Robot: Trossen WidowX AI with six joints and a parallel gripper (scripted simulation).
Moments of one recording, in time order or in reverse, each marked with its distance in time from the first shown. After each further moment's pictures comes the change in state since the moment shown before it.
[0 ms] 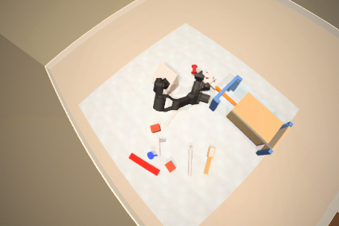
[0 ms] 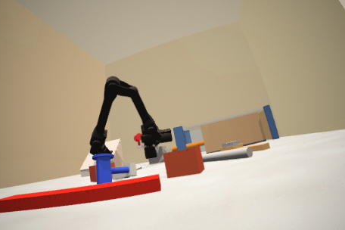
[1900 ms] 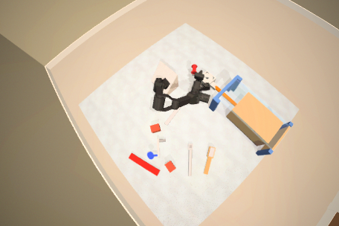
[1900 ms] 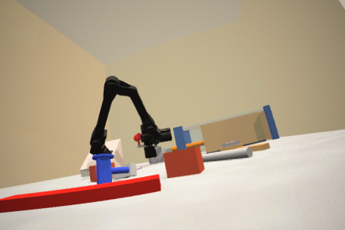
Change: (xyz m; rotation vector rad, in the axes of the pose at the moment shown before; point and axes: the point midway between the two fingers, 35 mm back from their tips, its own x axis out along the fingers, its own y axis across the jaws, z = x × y) arm 0.000 0.002 -0.001 -0.010 -0.002 -0.008
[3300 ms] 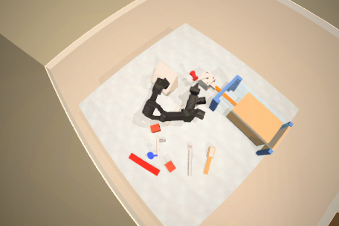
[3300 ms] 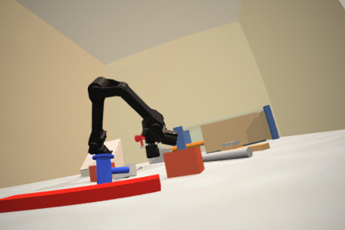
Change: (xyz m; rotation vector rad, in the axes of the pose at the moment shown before) arm -0.106 -0.002 0.001 0.012 -0.002 -0.002
